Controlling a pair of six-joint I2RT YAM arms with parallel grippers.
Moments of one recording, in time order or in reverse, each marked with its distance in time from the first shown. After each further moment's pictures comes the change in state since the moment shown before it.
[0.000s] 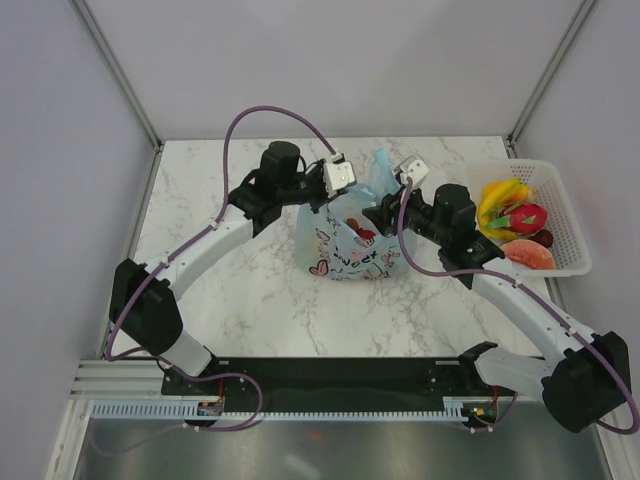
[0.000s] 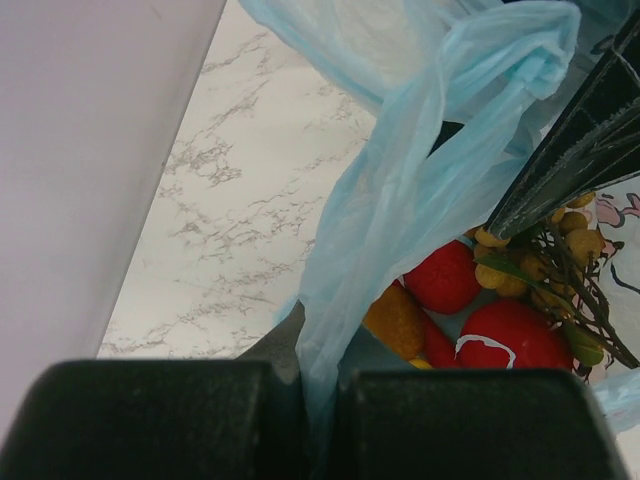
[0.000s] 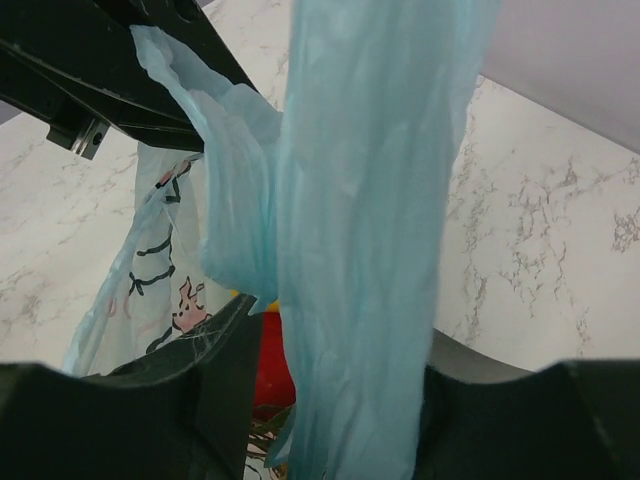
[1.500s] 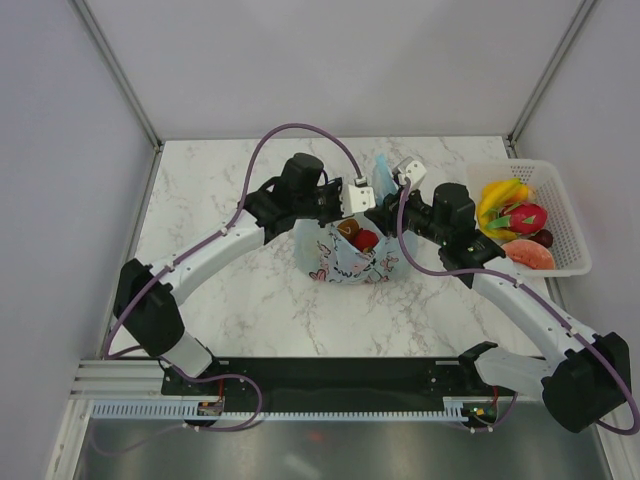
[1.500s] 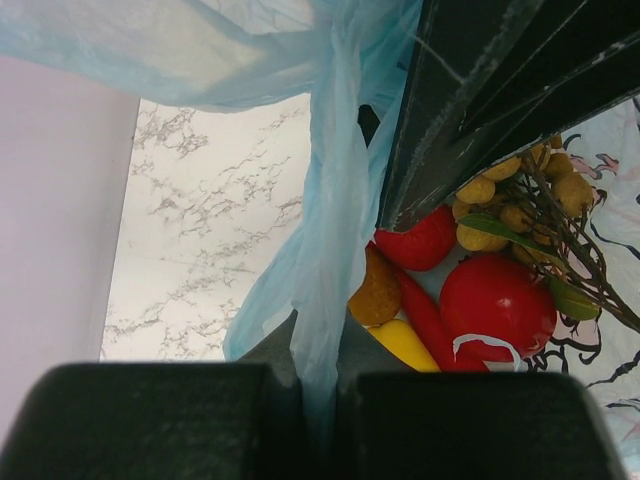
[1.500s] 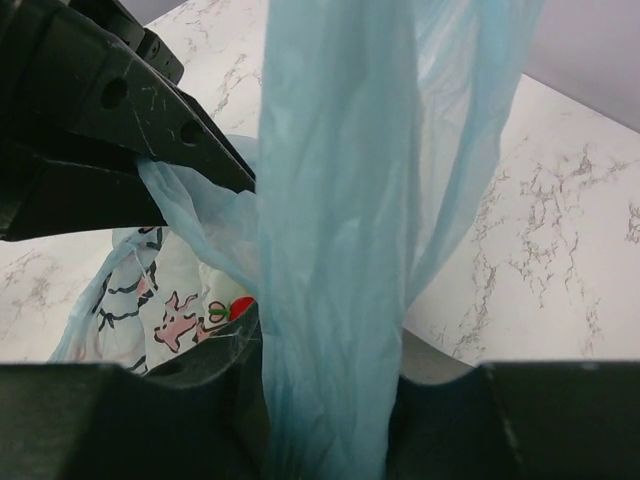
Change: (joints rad) left arm -0.119 0.013 0.039 -0.183 -0.152 0.133; right arm 0.000 0.000 0.016 -0.057 -0.027 -0.014
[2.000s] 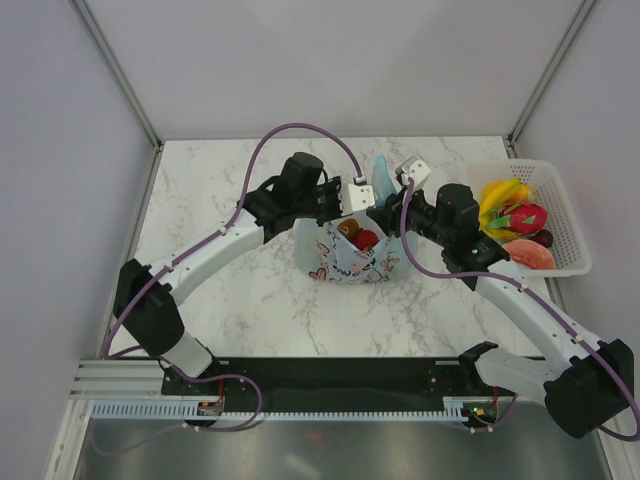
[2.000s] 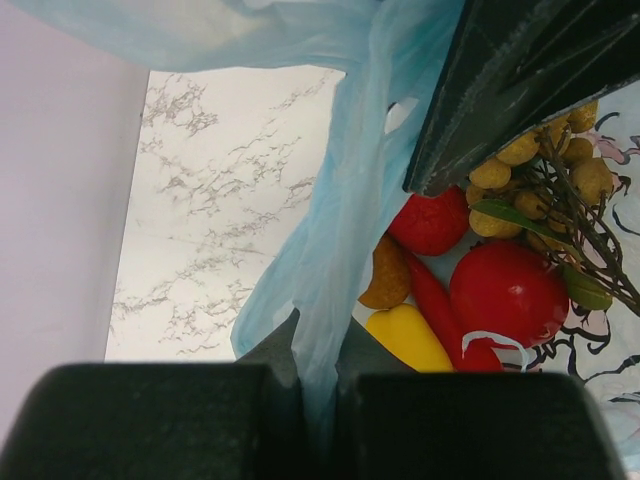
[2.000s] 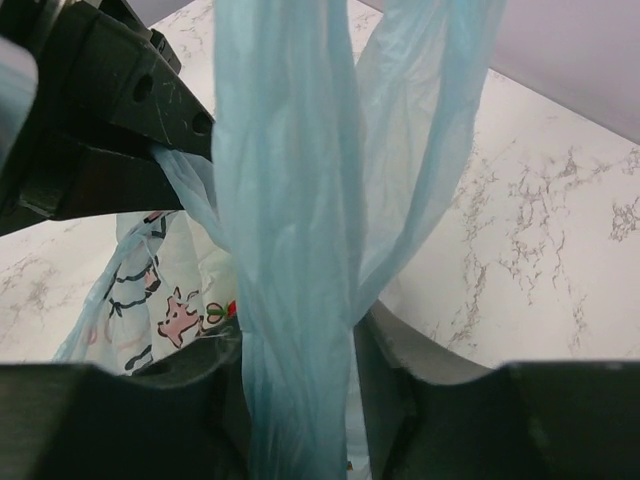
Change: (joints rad) left arm 0.000 -0.002 0.012 -0.030 -0.051 0.001; right arm 0.000 -0.030 0.005 -0.024 0.018 0.000
